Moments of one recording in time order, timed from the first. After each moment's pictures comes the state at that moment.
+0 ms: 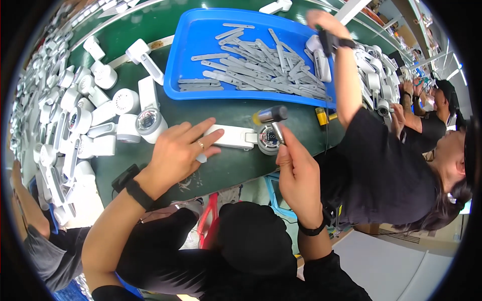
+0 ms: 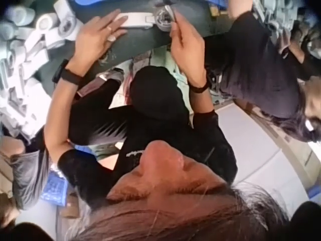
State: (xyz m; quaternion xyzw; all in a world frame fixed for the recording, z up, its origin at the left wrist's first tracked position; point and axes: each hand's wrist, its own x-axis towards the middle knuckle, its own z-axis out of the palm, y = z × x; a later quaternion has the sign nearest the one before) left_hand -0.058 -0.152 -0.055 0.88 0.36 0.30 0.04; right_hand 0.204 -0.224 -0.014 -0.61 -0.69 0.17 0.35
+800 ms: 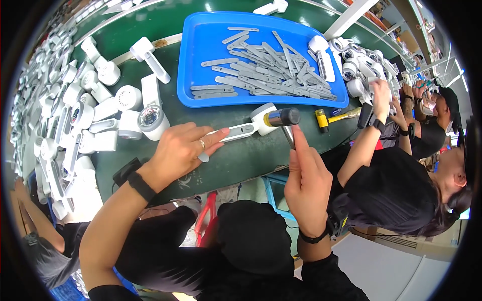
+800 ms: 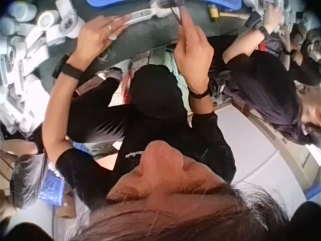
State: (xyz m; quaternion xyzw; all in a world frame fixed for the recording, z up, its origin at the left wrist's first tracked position) left_hand -0.069 -0.148 -0.064 0.89 0.32 0.32 0.06; right_hand 0.194 -0.234 0.002 -0.62 -0.72 0.03 0.31
